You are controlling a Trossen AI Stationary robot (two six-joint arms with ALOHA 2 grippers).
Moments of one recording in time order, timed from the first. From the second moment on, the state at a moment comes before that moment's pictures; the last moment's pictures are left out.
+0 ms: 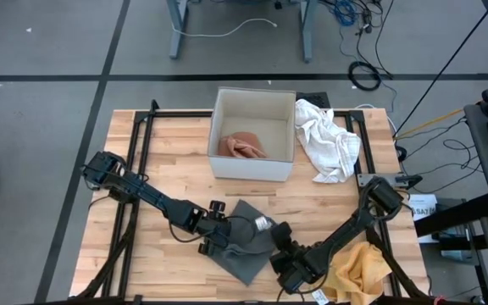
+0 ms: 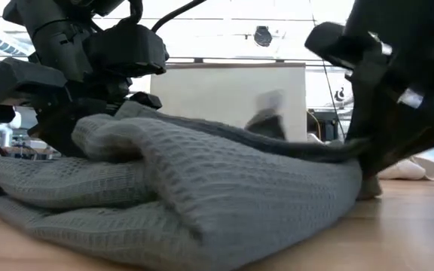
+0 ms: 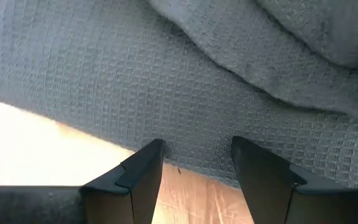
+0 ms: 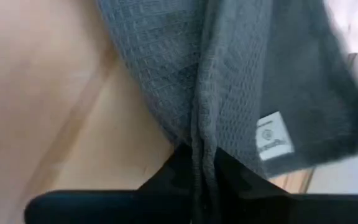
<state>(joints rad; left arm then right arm) -0.41 1.76 0.94 -0.27 -0.16 -0.10 0.70 2.06 1.36 -0.75 0.66 0.14</state>
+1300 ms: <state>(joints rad) -0.41 1.76 0.94 -0.27 -0.16 -0.09 0.50 1.91 1.29 -0.56 0.68 -0.07</state>
